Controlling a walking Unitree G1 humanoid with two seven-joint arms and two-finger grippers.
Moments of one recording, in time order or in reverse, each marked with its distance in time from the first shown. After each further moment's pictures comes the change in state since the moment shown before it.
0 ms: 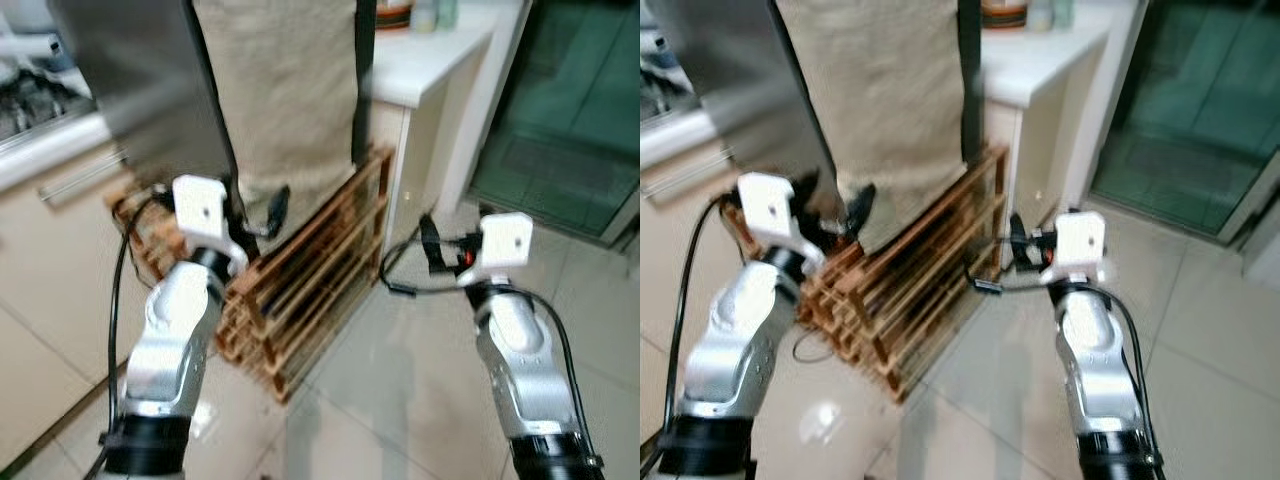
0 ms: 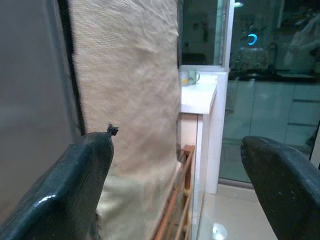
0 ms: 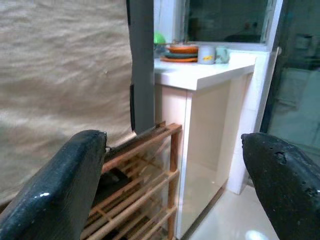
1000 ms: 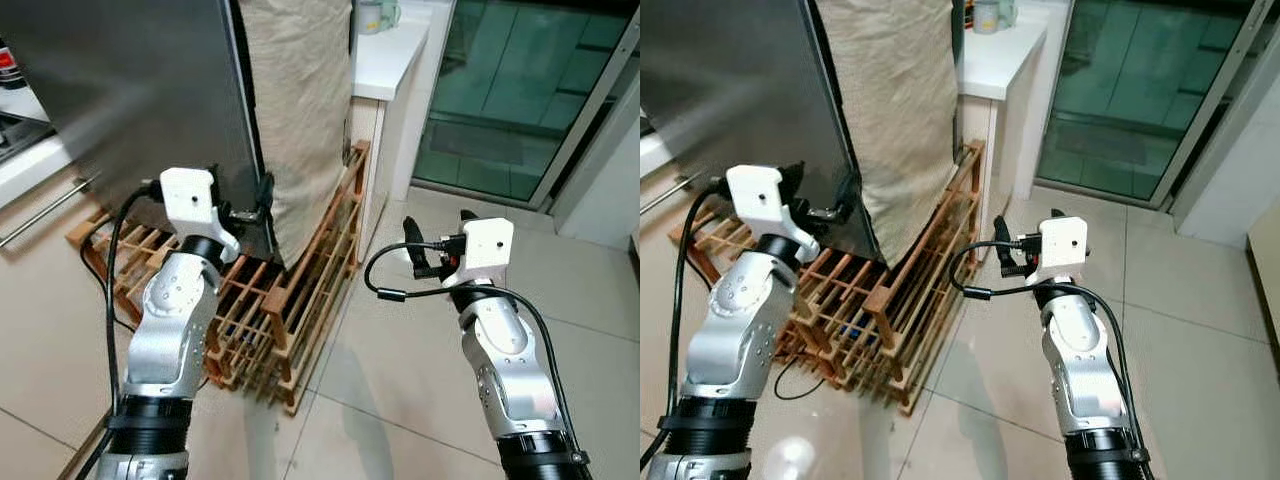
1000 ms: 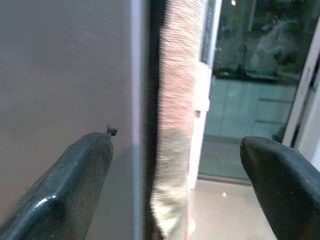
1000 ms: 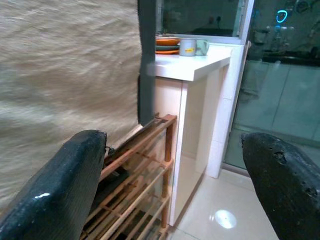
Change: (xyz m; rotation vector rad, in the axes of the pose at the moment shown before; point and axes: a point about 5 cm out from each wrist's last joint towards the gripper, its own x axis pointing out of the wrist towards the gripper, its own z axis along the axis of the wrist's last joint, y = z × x) left arm 0.013 0.008 -0.003 -0.006 0.014 0.081; right arm 0.002 0.011 -0.005 0.011 0.006 0.040
